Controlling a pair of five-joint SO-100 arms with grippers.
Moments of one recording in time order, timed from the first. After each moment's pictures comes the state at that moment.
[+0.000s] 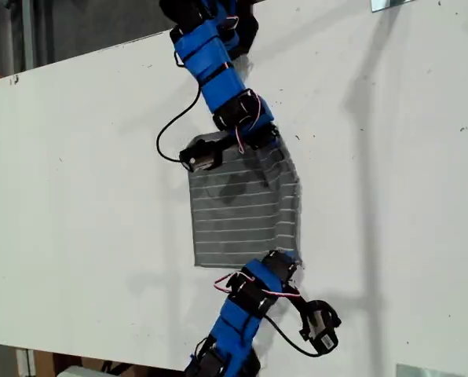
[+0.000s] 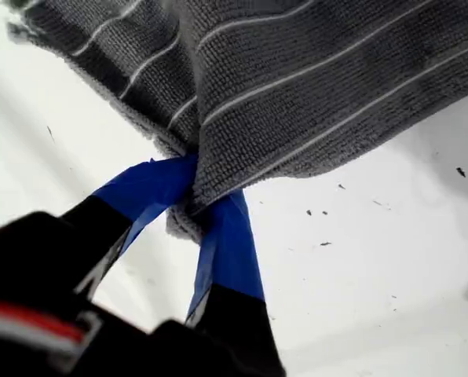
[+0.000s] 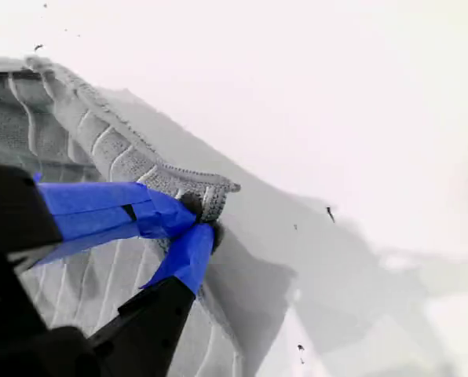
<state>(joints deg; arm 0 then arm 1) 23.3 65.6 52.8 94.5 -86.8 -22.5 82.1 84.3 89.4 85.4</state>
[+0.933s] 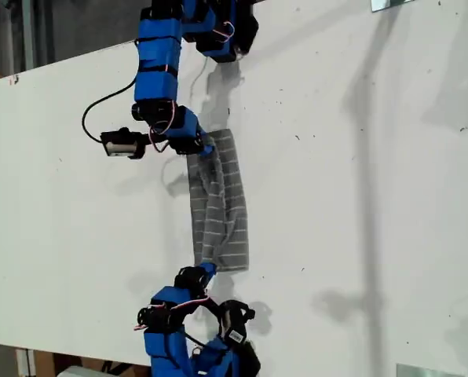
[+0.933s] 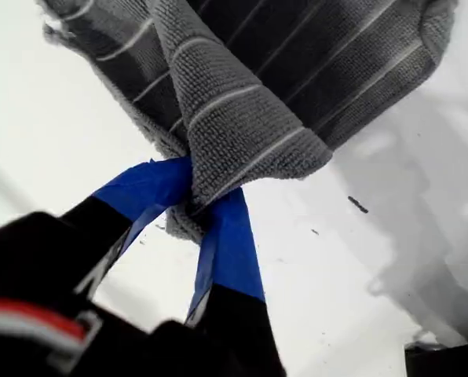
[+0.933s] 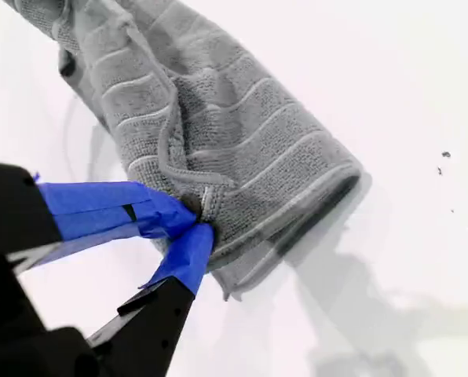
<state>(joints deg) -10.3 107.3 101.1 81.4 -69.6 8.2 94.7 89.1 87.8 70.0</state>
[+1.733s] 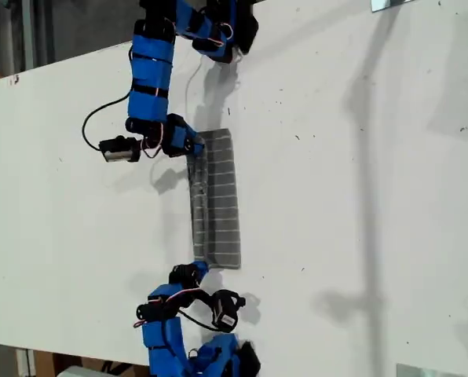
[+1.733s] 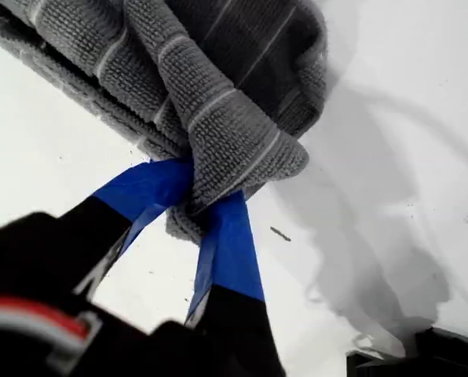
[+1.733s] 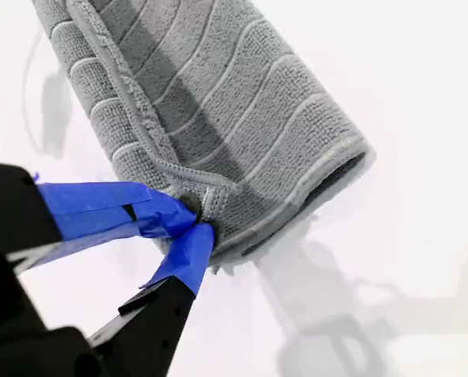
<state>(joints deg) -18.8 106.2 112.5 72.6 -65.7 17.1 85.3 91.8 87.8 62.0</state>
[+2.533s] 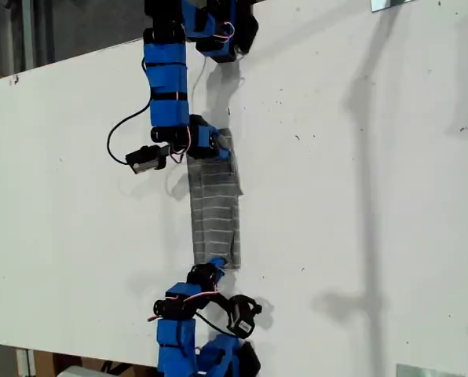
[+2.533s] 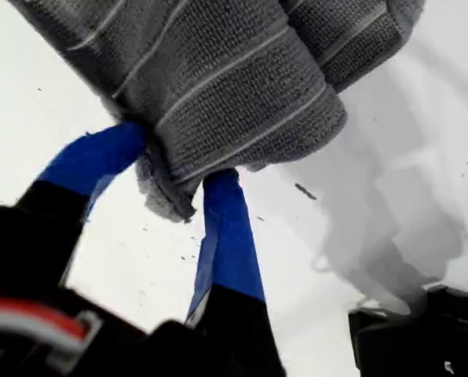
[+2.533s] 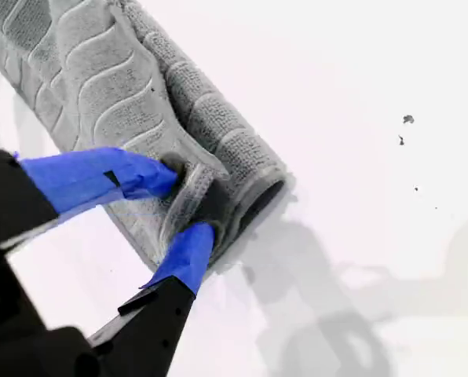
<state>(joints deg) -10.5 106.6 116.5 71.1 -69.7 6.9 82.6 91.8 90.8 65.4</state>
